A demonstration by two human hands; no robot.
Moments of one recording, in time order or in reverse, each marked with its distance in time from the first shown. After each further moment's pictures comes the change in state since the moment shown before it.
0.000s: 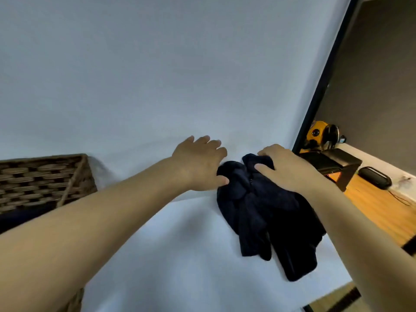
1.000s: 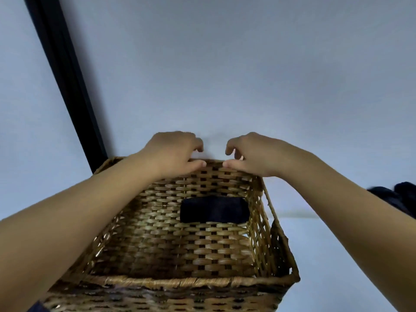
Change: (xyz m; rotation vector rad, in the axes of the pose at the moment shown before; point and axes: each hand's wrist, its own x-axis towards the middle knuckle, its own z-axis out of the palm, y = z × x) left_hand -0.263 -0.309 -0.005 0.075 0.089 -0.374; right_hand 0.045 -0.439 0.021 -0.104 -0.206 -0.575
